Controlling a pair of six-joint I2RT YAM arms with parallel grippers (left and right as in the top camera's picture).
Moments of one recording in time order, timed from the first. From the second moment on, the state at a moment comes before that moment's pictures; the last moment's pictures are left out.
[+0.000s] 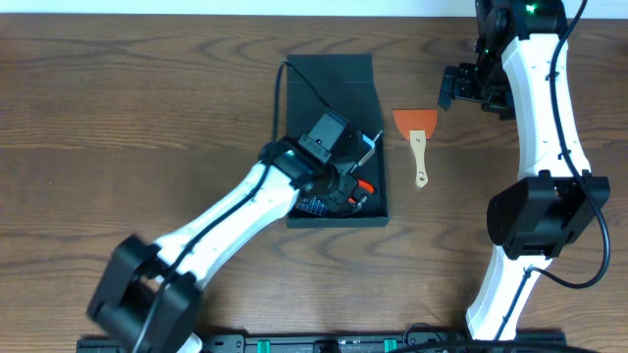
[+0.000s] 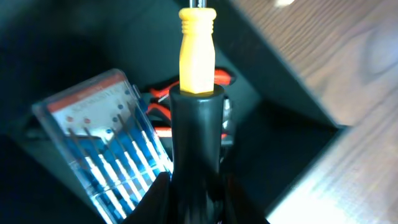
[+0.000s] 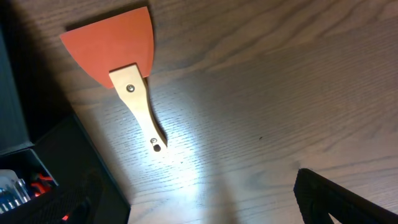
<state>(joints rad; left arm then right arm) -0.71 1.73 1.26 -0.68 0.19 0.01 0.01 2.13 2.21 -1.60 0.12 0.31</state>
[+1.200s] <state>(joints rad) -0.71 1.88 1.26 -0.72 -0.03 -0.05 0.01 2.13 2.21 -1.60 0.12 0.31</state>
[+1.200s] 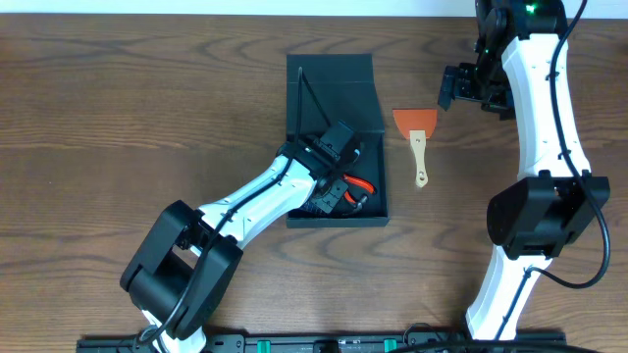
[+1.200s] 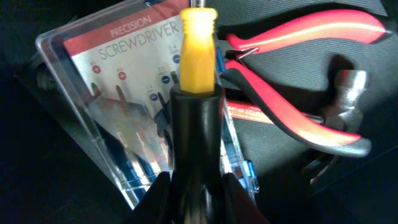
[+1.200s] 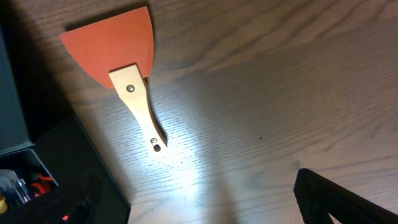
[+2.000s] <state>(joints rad) -0.71 1.88 1.33 -0.75 -0.03 -0.06 0.01 2.13 2.21 -1.60 0.12 0.31</state>
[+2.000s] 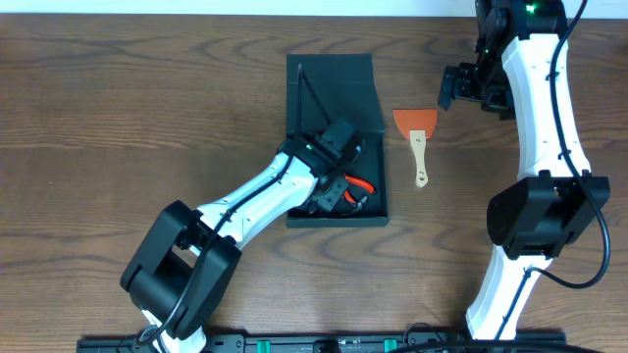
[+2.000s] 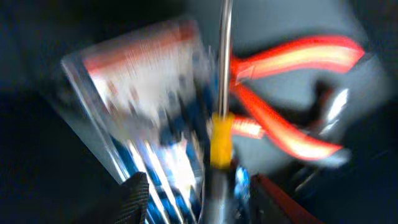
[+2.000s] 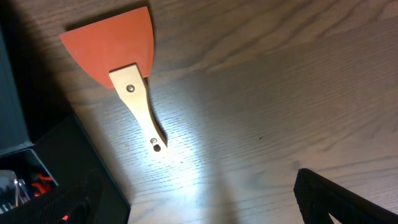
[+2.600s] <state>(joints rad) -0.44 1.67 1.82 -1.07 -0.26 -0.28 0.01 2.13 2.21 -1.60 0.12 0.31</state>
